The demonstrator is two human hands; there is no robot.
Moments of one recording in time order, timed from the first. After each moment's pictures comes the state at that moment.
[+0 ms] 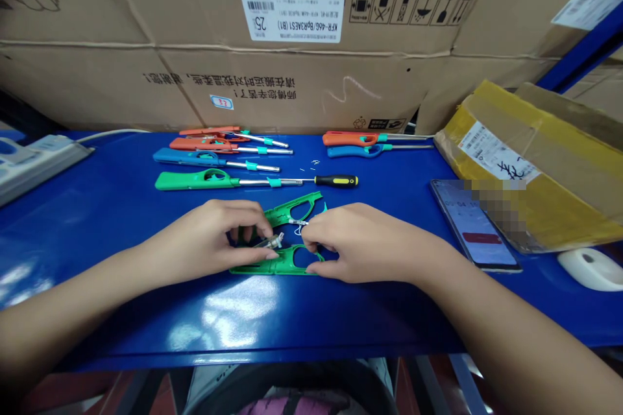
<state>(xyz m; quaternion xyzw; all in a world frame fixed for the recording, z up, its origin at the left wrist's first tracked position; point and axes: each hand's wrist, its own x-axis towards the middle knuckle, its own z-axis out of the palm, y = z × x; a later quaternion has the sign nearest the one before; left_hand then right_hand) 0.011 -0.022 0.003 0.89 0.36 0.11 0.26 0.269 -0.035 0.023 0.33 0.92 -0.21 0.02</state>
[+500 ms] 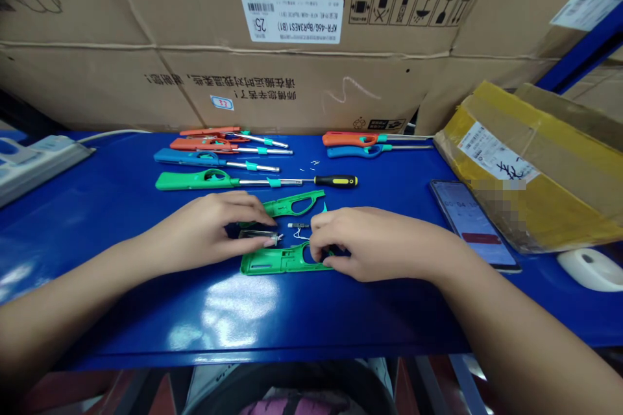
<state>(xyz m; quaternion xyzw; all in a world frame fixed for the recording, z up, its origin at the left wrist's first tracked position) 0.005 -0.010 -0.002 0.92 0.32 0.12 0.18 0.281 -0.032 0.025 0.30 0.91 -0.29 0.03</state>
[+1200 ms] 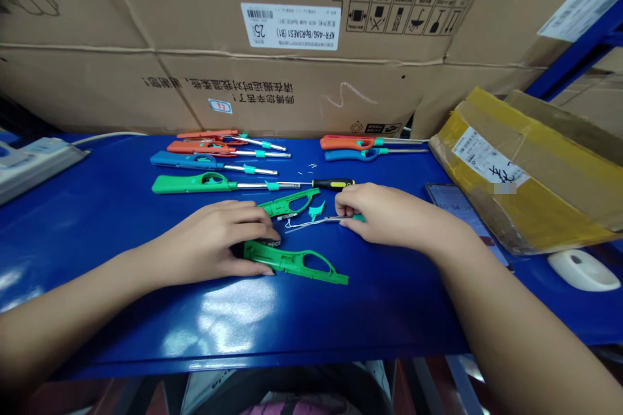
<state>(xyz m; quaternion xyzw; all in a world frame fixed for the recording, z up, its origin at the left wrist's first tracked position) 0.006 -0.012 -0.009 0.96 0.25 0.08 0.11 0.309 -0.005 0.016 0.45 0.88 -0.18 0.02</state>
